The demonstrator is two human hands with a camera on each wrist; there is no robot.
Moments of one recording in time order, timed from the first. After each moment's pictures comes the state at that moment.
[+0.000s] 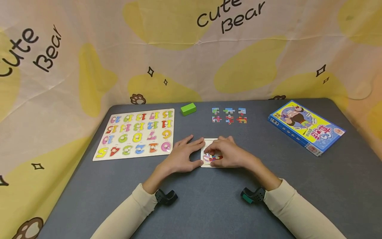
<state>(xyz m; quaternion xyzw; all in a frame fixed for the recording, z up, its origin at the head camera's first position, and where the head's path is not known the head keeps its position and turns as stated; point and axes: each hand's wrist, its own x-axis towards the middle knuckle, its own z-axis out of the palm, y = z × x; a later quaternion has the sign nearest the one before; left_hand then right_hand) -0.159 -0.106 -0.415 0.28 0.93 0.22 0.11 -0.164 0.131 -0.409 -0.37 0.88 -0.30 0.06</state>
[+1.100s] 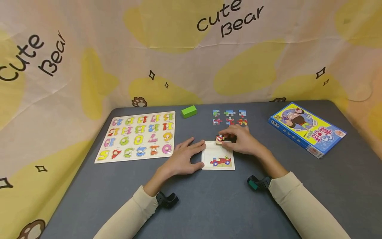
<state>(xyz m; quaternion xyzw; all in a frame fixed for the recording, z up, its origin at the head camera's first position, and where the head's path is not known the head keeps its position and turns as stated) -0.156 -0.105 -0.414 0.28 0.93 0.22 0.12 -0.208 0.174 -0.424 -0.28 0.90 -0.34 0.00</state>
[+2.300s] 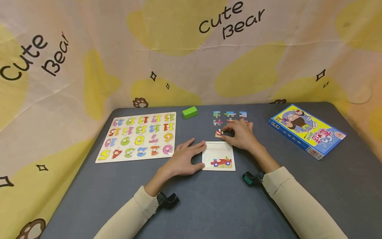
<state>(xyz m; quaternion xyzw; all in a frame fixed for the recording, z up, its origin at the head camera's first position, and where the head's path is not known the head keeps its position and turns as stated) -0.156 -0.106 -0.415 0.28 0.93 0.21 0.12 -0.228 0.165 -0.428 -0.19 0.94 -0.28 -0.06</state>
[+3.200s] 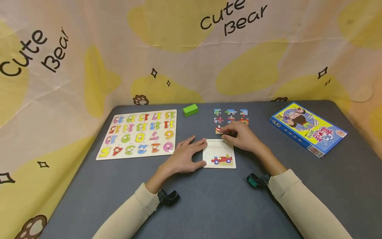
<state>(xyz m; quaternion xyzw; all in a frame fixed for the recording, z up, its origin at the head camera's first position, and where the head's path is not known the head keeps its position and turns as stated) -0.157 -0.105 -0.415 0.28 0.93 0.21 0.12 -0.214 0.169 -0.422 -0.28 0.88 -0.37 -0.05</state>
